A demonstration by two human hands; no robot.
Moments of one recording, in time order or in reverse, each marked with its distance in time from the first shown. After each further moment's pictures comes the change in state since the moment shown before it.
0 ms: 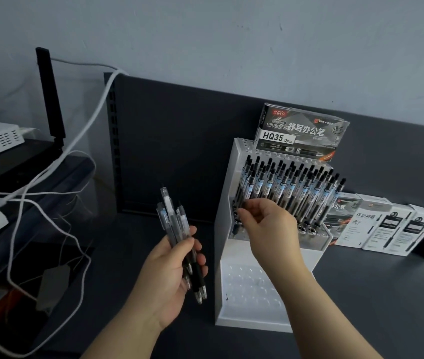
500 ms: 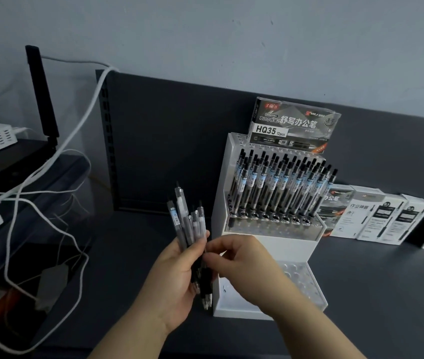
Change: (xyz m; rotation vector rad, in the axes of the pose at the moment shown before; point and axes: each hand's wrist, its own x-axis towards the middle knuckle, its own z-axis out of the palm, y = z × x) left_hand -0.012 -0.009 0.009 0.034 -0.092 -0.052; right_hand -0.050 -0.012 -0.002 0.154 -0.523 0.084
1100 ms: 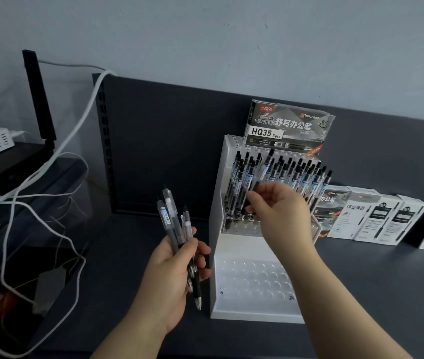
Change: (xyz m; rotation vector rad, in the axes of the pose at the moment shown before) left_hand 0.001 -0.002 -0.001 0.083 0.074 0.136; right_hand 0.037 0.000 -0.050 0.078 0.577 -0.084
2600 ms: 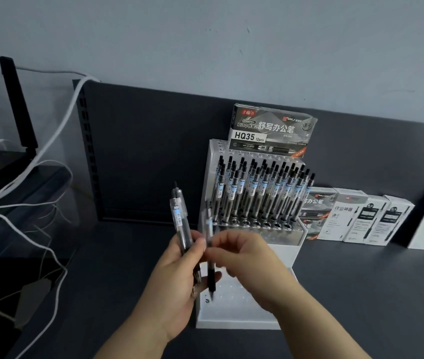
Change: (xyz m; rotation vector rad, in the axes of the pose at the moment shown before) left_hand 0.002 -0.006 0.028 0.028 -0.109 -0.063; right_hand -0.041 0.004 -0.007 0.193 -0.555 0.215
